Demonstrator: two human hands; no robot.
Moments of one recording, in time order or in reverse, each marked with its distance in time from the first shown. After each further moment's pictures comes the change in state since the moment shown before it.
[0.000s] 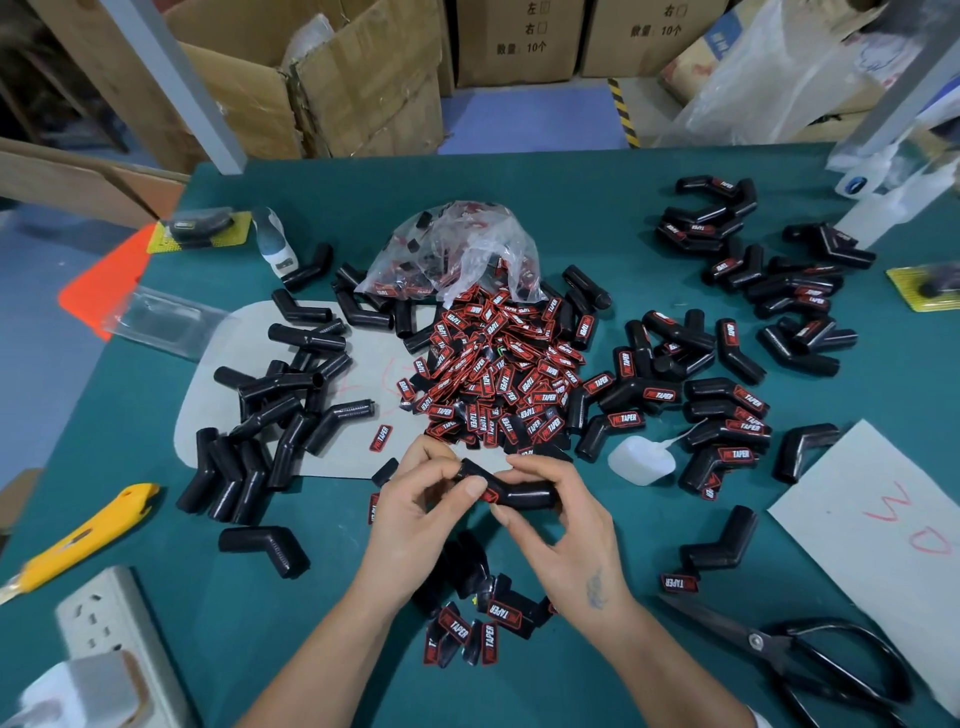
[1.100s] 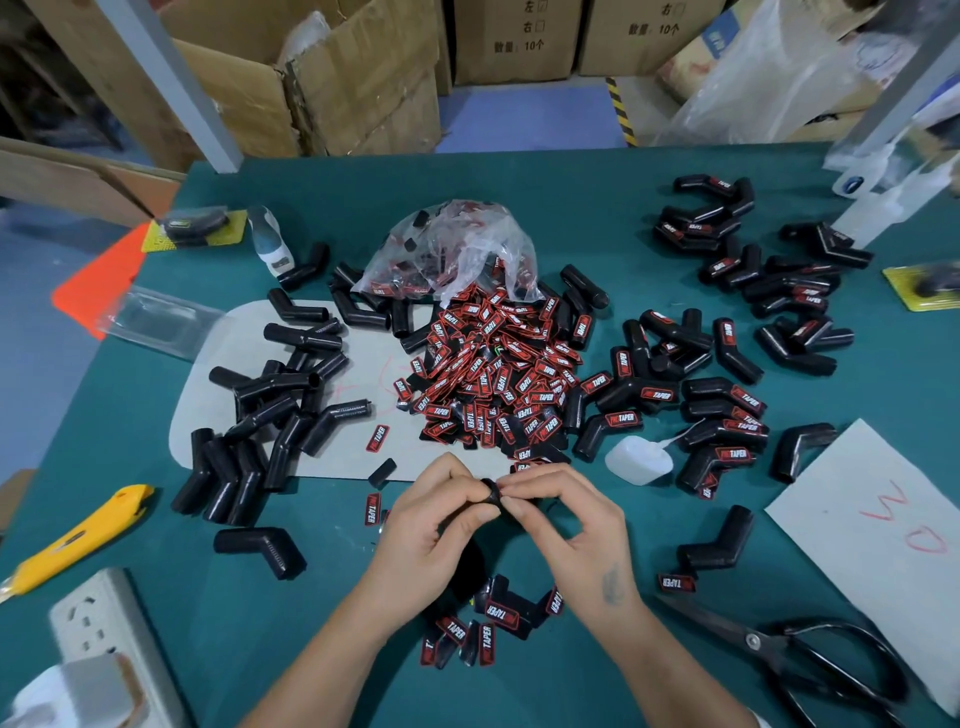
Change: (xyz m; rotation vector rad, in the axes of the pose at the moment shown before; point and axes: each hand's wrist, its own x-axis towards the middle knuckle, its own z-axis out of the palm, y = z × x) left_hand -0.007 0.004 -0.001 0.331 -0.153 0.275; right_hand 0.005 -0.002 -0.008 0.131 0.047 -0.121
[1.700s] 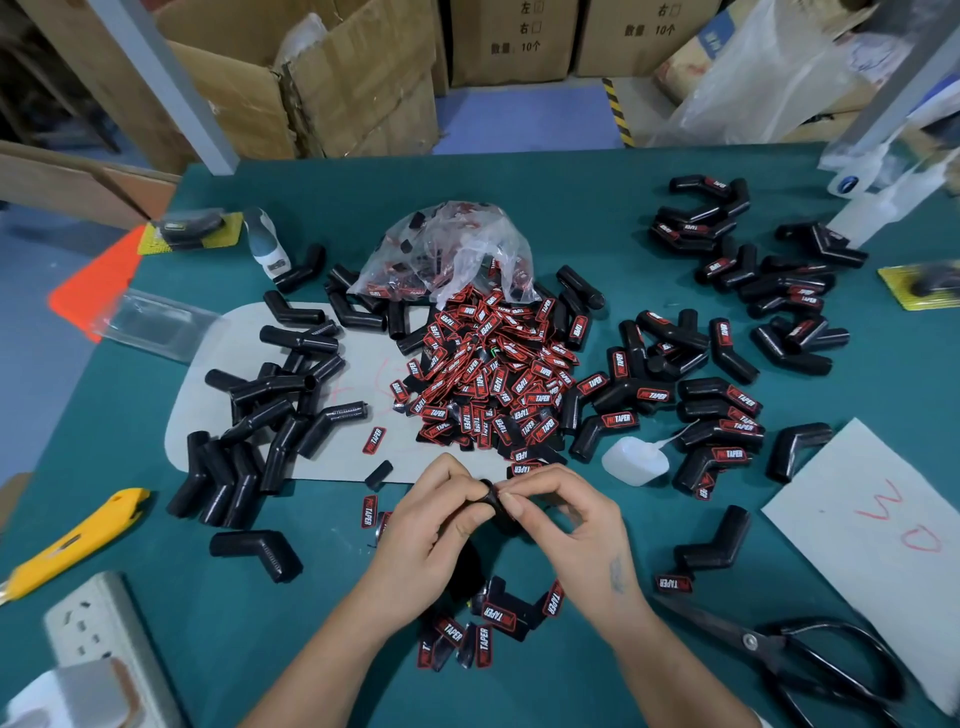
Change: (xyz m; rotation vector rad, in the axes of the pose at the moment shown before) left_hand -0.001 -0.003 0.001 0.016 -0.057 -0.008; right_hand 0.003 -0.007 -0.003 0.099 -0.038 0.195
